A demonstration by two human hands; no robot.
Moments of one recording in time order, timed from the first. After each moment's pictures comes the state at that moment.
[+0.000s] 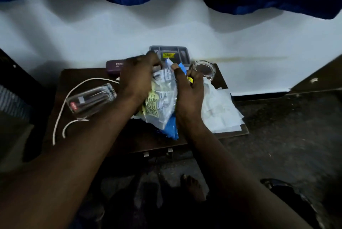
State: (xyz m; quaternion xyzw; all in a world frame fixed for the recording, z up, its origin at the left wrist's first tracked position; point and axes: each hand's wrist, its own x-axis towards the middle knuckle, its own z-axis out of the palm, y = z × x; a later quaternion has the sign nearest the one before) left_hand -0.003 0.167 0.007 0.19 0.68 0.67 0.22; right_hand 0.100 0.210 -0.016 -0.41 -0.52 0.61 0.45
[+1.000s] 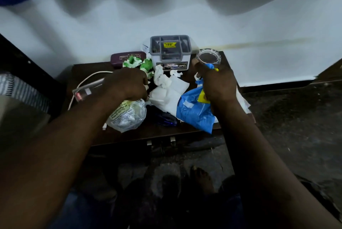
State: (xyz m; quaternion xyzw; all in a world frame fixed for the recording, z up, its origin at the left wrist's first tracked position) left_hand -0.035 0.156 -0.021 0.45 0.88 -0.02 0.18; right_hand 0.164 0.276 -0.016 -0.51 -0.61 0.50 0.33
